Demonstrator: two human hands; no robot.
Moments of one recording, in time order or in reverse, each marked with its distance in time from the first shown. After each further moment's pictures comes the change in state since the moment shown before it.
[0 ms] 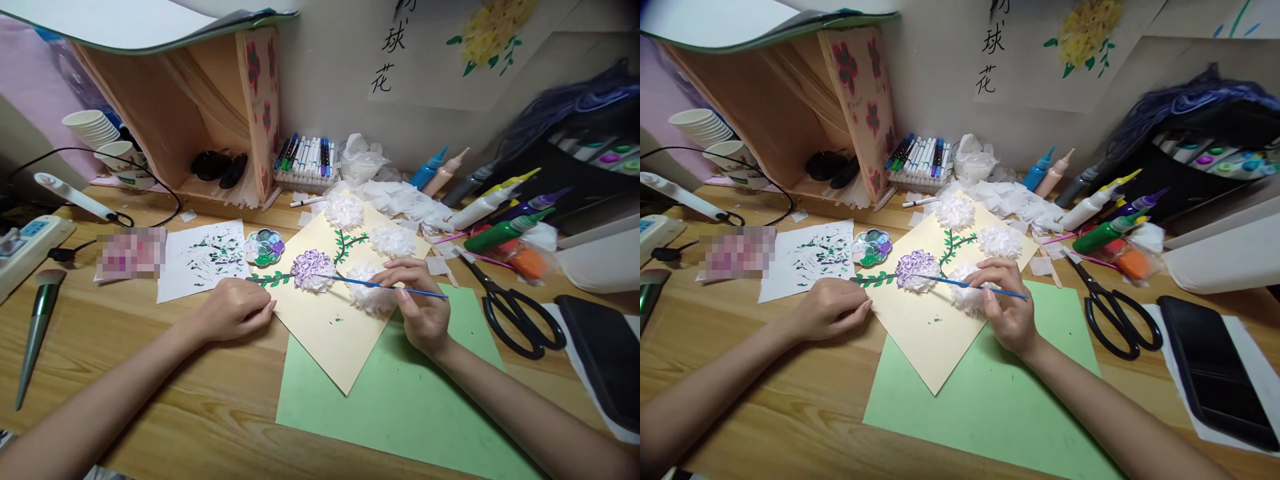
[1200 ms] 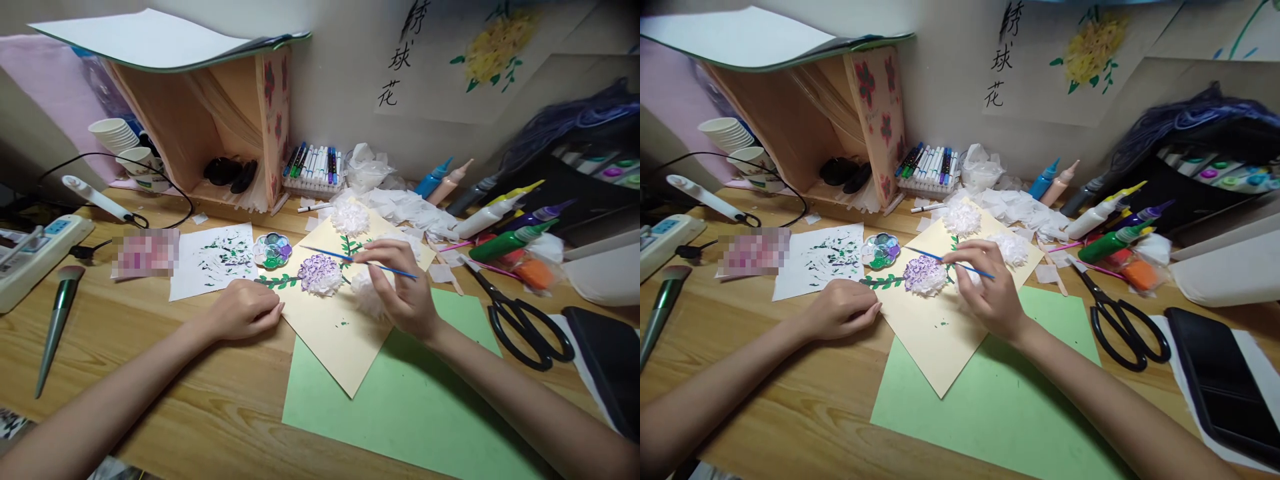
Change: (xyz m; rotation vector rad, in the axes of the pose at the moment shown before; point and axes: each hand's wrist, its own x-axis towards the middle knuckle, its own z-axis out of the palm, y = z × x) left_hand -0.001 0.002 0.001 0.001 0.021 -0.002; right_hand 0.041 -0.024 0.021 -0.146 -0.150 -0.088
